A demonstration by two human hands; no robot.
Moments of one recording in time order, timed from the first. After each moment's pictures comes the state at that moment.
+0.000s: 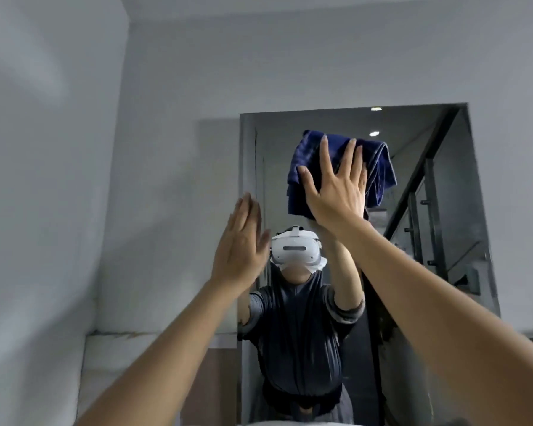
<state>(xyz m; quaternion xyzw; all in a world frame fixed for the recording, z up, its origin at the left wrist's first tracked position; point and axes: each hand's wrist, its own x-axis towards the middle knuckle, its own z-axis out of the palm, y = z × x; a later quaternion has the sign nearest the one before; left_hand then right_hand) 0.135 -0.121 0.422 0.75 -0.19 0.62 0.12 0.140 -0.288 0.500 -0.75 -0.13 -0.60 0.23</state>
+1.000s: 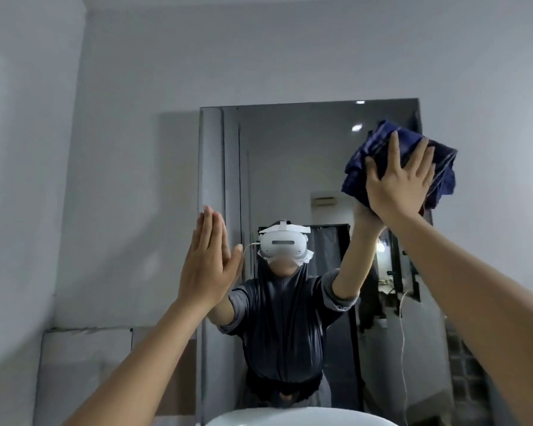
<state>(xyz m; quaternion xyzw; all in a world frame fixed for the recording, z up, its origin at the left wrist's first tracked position) 0.142 -0.138 0.382 0.78 -0.14 0.60 0.12 0.157 -0.438 0.496 -0.72 0.03 -0.63 0.28</state>
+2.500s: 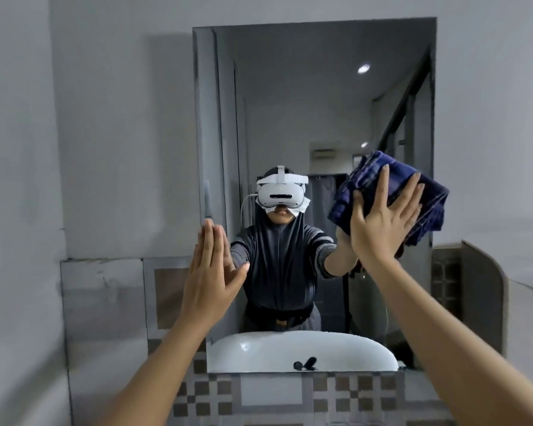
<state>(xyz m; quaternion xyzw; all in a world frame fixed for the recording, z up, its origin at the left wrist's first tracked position) 0.124 -0.131 0.257 0.84 -0.13 0.51 0.12 0.150 -0.399 0.336 -0.74 0.05 -0.59 0.32</state>
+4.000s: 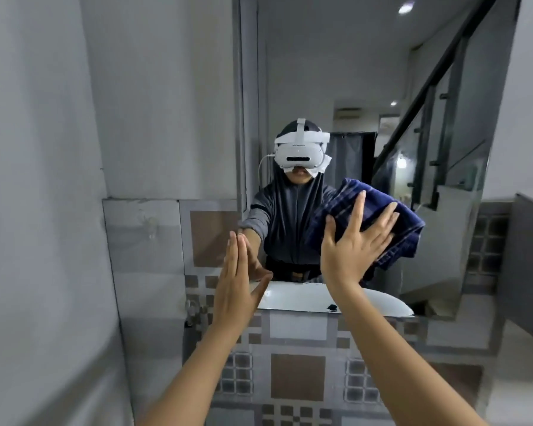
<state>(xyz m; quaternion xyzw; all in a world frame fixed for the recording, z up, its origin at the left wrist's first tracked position) 0.107 -0.122 0.149 0.86 -0.11 0.44 0.25 0.131 -0.295 0.220 -0.75 0.03 -0.53 0.39</state>
